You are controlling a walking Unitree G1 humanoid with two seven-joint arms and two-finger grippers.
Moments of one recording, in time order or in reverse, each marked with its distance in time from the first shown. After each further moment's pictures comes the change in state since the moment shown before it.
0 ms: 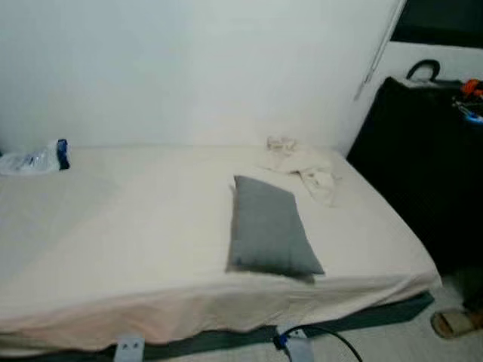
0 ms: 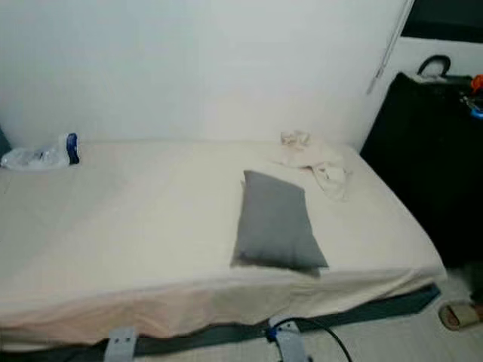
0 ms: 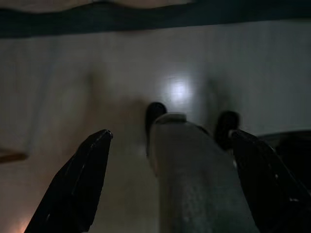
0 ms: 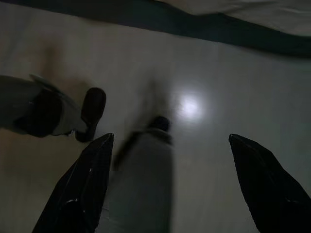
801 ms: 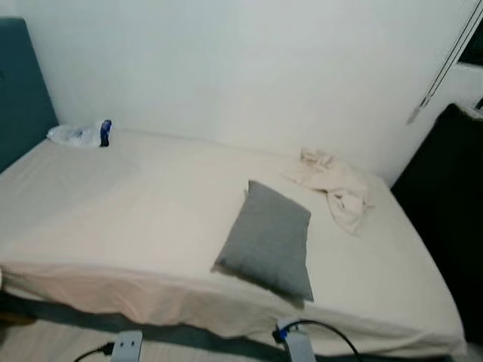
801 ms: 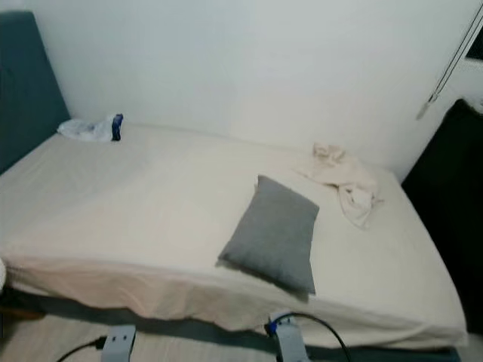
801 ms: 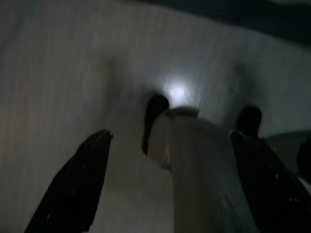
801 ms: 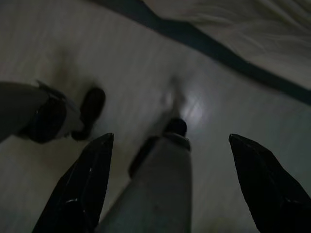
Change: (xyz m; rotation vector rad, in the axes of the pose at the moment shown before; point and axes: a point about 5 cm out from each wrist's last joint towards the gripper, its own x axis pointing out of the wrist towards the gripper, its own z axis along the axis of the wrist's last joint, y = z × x) left arm -0.001 0.002 -0.004 0.004 0.014 -0.002; right arm 0.000 -0.003 0.003 0.030 -0.014 -0.024
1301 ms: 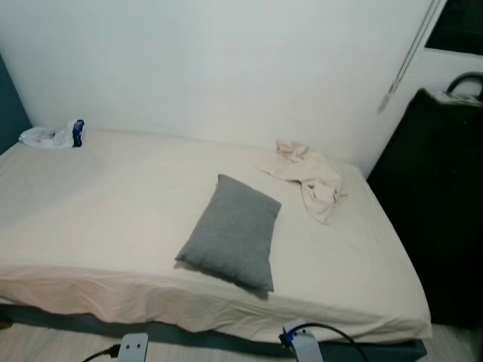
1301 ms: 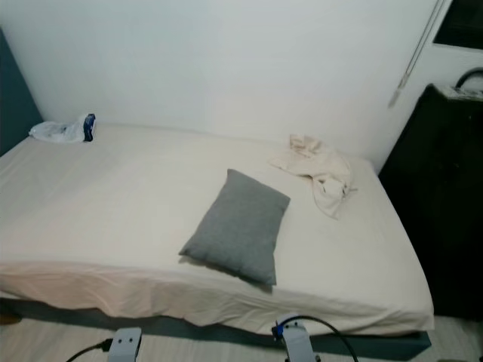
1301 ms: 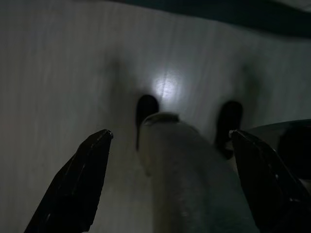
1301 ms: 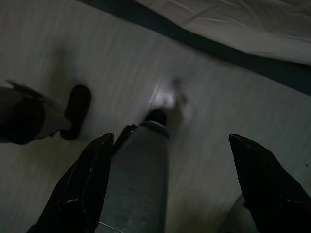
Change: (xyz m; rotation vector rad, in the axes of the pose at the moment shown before) left arm 0.000 -0.002 0.003 -0.018 -0.005 -0.021; right arm -0.001 -0.005 -0.002 -0.008 0.015 -0.037
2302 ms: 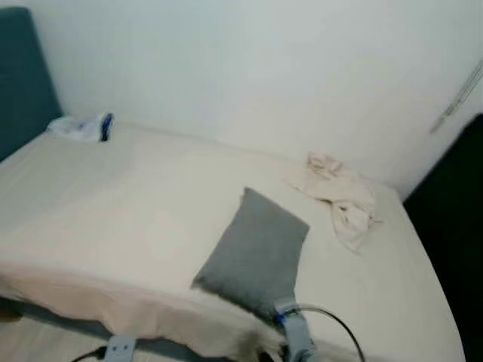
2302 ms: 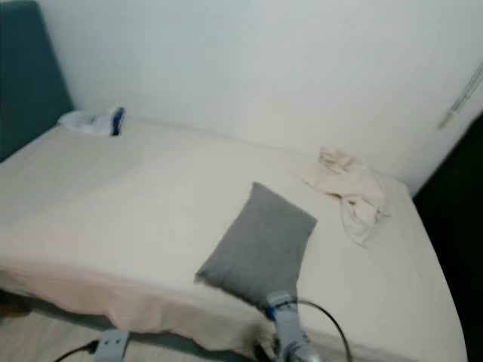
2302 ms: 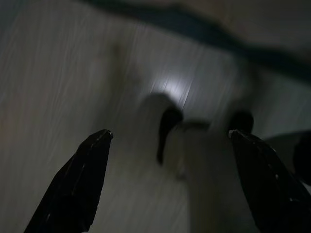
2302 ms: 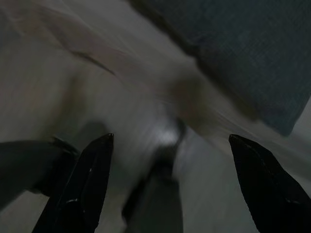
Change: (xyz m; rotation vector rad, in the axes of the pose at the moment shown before) left arm 0.000 0.006 0.005 0.005 -0.025 0.006; right arm 0.004 0.009 0.032 0.001 -0.134 0.023
